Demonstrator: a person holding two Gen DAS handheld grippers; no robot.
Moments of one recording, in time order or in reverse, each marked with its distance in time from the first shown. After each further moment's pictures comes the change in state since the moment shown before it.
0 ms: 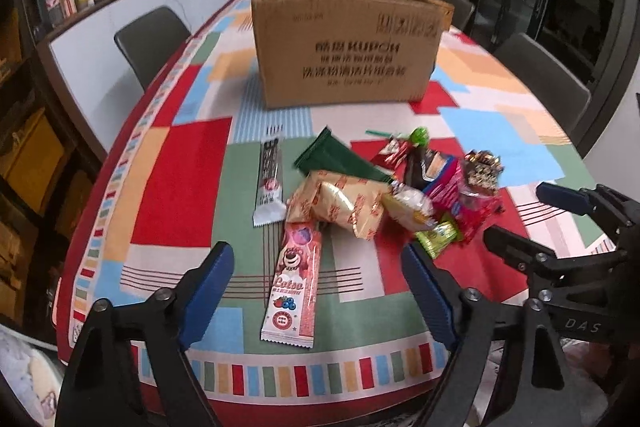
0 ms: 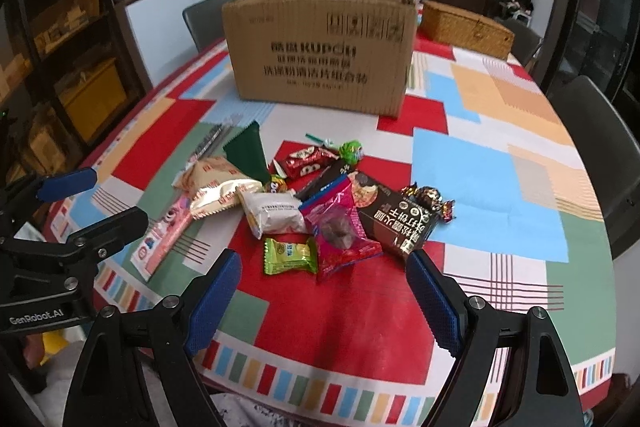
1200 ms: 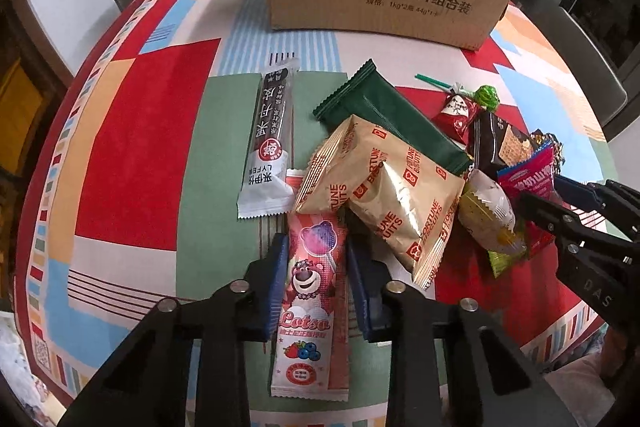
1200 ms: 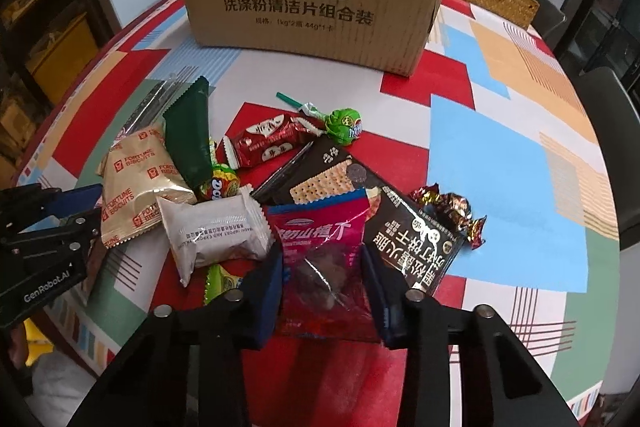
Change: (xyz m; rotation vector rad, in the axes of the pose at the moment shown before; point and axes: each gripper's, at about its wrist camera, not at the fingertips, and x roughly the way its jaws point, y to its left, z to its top) left arm 0.097 0.025 0.017 -0.073 0.238 -0.037; right arm 0.087 -0.005 0.028 -0.038 0.196 -0.057
